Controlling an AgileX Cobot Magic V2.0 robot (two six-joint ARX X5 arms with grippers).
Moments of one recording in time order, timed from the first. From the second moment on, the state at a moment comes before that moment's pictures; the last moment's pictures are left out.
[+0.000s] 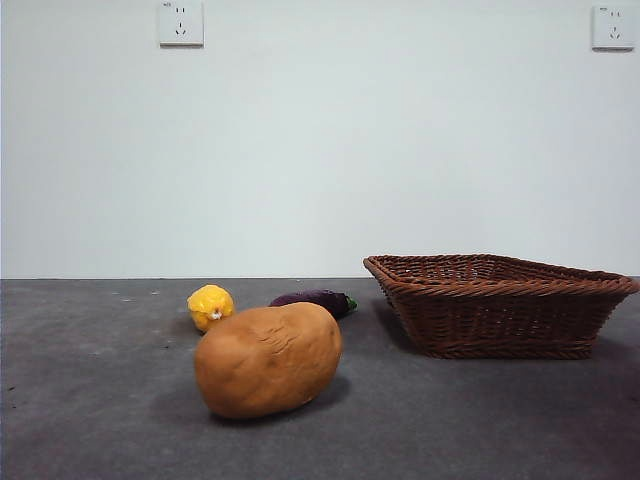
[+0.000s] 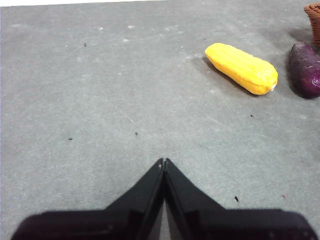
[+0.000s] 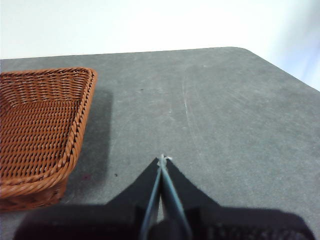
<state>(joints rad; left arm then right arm) -0.11 0.18 0.02 -0.17 0.01 -0.02 0.02 0.01 0.03 -0.17 0.17 0.02</state>
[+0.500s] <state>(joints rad) -0.11 0.18 0.03 -0.21 0.01 -0.20 0.02 0.01 0.03 -0.16 0.15 0.24</state>
